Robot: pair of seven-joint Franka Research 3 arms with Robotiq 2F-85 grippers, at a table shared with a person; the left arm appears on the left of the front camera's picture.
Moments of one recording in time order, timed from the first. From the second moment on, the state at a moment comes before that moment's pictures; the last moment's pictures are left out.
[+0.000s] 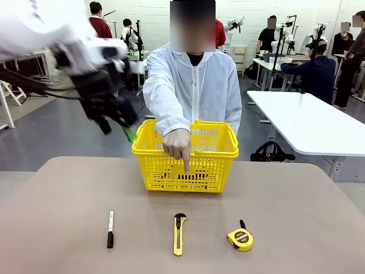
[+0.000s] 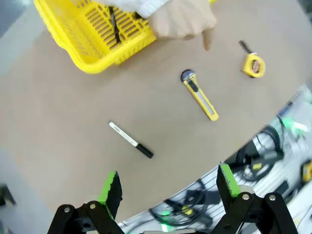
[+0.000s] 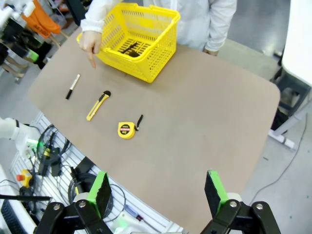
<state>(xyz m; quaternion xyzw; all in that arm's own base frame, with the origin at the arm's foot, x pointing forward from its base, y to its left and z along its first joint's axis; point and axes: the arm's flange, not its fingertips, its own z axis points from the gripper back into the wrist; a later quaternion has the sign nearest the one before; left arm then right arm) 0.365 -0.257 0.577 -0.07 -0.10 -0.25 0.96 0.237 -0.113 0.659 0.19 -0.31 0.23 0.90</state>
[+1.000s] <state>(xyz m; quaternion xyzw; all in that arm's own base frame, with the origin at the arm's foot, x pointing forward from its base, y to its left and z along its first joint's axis) 0.390 -0.355 0.470 -0.04 -0.03 -0.10 0.99 0.237 -0.113 0.659 0.19 -0.31 0.23 0.90</state>
